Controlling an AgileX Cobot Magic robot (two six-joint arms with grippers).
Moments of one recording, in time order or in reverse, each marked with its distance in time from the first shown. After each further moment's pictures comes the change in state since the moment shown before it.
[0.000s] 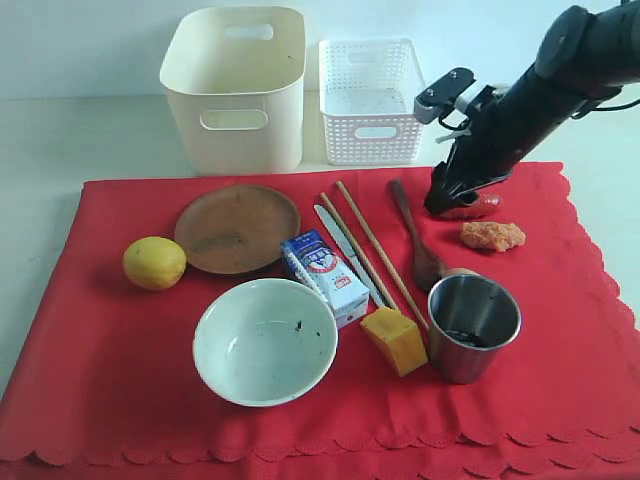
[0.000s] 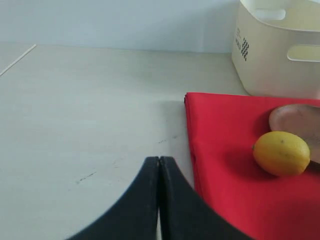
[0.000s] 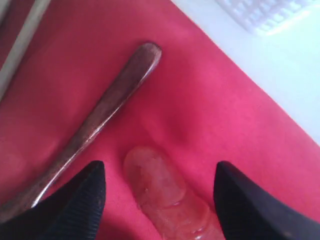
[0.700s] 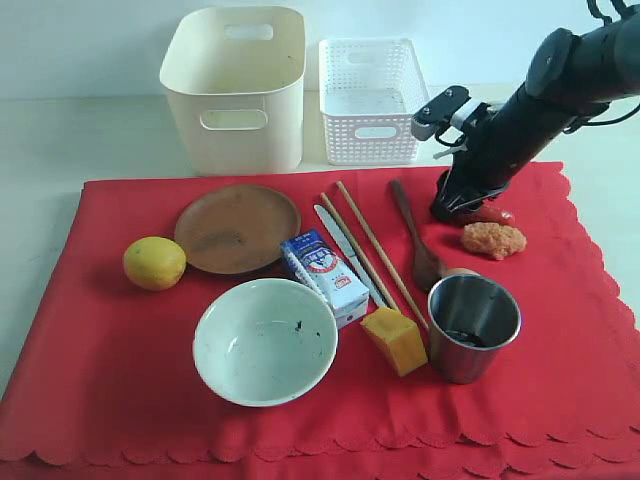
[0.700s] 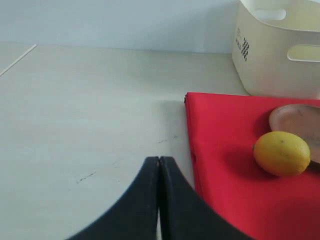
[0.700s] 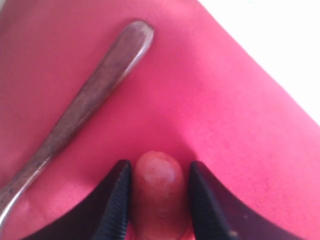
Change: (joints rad) left arm 0.002 0.000 0.000 0.000 0.000 0.000; right arm 0.000 0.049 -0.005 -0.022 -0.031 0.005
